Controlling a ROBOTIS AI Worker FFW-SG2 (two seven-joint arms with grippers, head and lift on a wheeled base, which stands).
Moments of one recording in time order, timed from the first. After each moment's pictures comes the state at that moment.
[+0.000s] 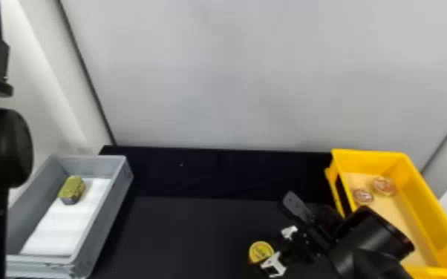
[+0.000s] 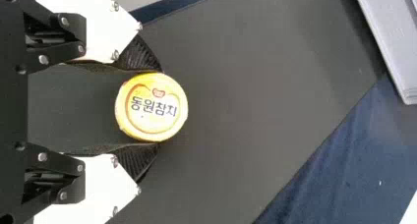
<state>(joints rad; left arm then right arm) -0.36 0.28 0.03 -2.27 -0.27 0.23 0.19 -0.31 -0.18 0.42 -1.15 0.39 0.64 0.91</state>
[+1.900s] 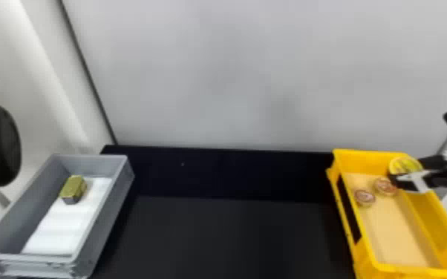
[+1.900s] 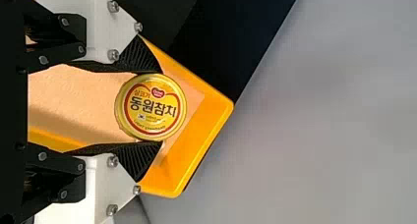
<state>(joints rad) -0.37 0.30 0.05 -2.31 -0.27 0.29 0.17 -0.21 -0.36 -0.13 -1.83 0.79 1.00 1.08</state>
